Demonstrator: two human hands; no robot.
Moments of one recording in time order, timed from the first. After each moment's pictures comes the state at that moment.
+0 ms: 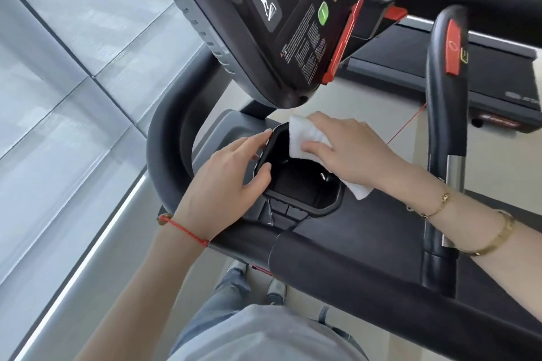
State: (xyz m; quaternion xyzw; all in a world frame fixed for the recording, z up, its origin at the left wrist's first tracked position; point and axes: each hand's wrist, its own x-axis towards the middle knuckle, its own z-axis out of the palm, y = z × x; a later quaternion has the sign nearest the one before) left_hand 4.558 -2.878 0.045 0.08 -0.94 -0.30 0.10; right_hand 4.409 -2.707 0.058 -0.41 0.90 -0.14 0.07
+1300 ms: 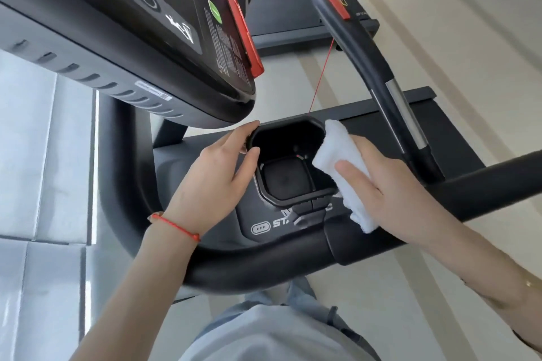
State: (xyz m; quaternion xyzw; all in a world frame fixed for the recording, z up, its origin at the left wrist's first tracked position) left_hand 4.473 -2.937 0.027 -0.22 -0.89 -0.40 0.00; right_hand 4.550 -2.699 0.082 0.04 0.91 -0.40 0.10
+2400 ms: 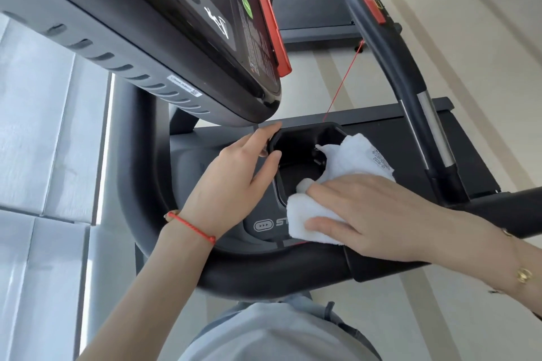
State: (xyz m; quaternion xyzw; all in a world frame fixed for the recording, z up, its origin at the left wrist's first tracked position) left_hand 4.480 -2.936 0.037 -0.19 -0.90 -0.40 -0.02; right_hand 4.526 -2.724 0.085 -0.33 0.93 -0.09 0.15
